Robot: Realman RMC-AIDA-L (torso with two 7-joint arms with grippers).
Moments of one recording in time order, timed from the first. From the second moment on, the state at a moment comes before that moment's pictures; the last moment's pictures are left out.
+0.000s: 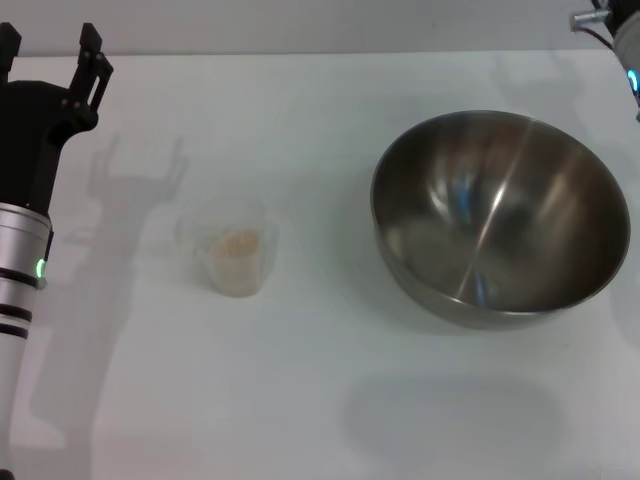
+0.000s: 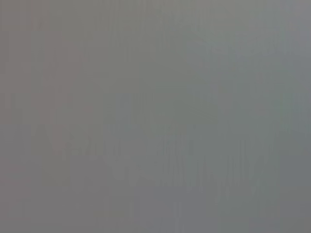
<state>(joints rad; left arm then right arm) -0.39 -2.08 -0.62 -0.41 2.01 1.36 0.05 0.33 2.08 -1.74 -1.02 0.53 -0.38 -0.26</state>
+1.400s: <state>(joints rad) -0.38 -2.07 -0.63 -0.39 2.01 1.44 0.04 0.61 2.02 -1.15 -1.47 0.37 1.59 -0.42</state>
